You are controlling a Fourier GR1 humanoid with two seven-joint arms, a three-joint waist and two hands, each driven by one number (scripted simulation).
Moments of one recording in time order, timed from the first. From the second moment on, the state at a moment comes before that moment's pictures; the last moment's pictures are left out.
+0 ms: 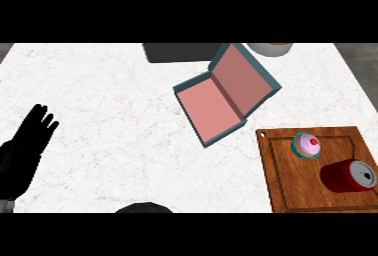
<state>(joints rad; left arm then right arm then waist) 0.06 0.53 -0.06 -1.64 0.51 0.19 0.10 0.58 -0.85 -0.26 -2.06 -0.06 -0.43 0.09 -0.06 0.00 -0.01</state>
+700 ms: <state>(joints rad) -0.02 0.50 -0.08 -1.61 0.49 0.17 0.14 0.58 -1.17 -0.24 -2.27 -0.09 -0.15 0.85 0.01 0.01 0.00</state>
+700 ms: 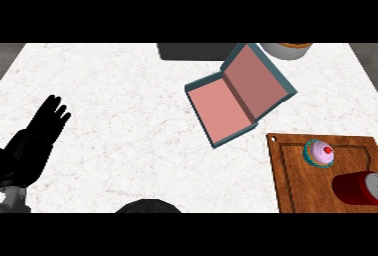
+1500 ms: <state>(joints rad) -0.03 0.46 -0.02 -1.60 0.45 0.11 0.18 0.36 -1.05 -0.12 -2.21 -0.09 0.02 1.03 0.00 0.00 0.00</state>
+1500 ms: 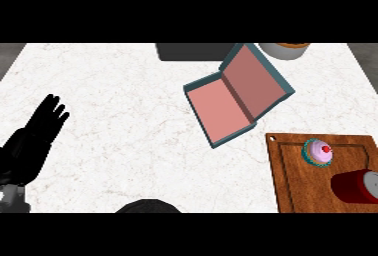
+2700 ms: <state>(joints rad) -0.02 0.39 0.07 -1.63 0.38 0.03 0.22 0.16 -0.80 0.02 -2.06 0.19 0.18 1.03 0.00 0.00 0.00</state>
